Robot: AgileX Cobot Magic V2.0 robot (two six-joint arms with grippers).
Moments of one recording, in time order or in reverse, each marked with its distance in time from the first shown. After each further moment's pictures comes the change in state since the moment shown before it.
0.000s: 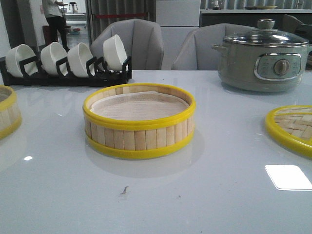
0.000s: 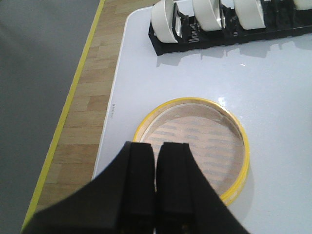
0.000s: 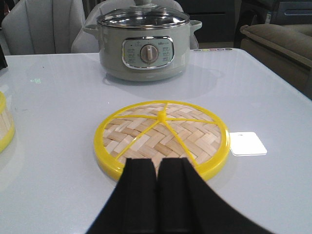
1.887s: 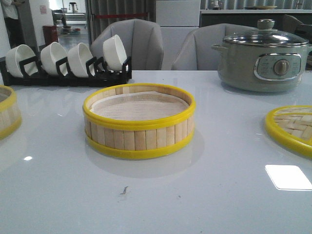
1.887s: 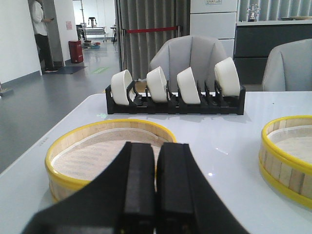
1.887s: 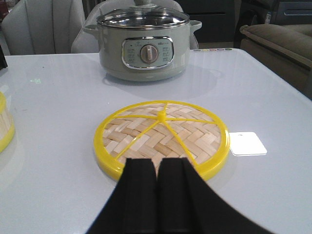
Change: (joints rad) left arm 0.000 -1.145 1.431 -0.130 -0.930 -0.177; right arm 0.000 0.000 0.000 0.000 0.000 0.000
